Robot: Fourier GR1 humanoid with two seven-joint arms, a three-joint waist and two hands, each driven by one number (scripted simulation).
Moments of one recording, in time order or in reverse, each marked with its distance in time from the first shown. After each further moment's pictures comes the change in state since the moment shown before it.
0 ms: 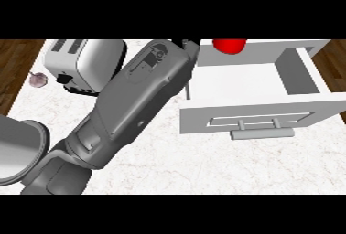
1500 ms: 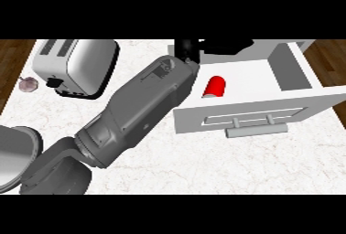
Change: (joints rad) left arm -0.015 0.000 -0.315 0.197 0.329 0.150 -0.173; right arm -0.043 -0.011 0.021 -0.034 -0.010 -0.026 0.047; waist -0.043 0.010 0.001
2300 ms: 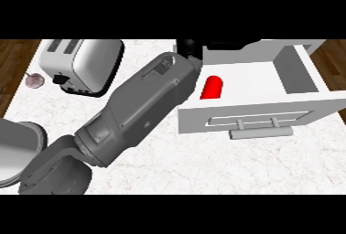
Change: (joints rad) left arm -0.025 0.000 0.007 -0.003 0.089 -0.011 -0.124; right arm -0.112 -0.077 0.012 -0.047 0.250 0.096 -0.207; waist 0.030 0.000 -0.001
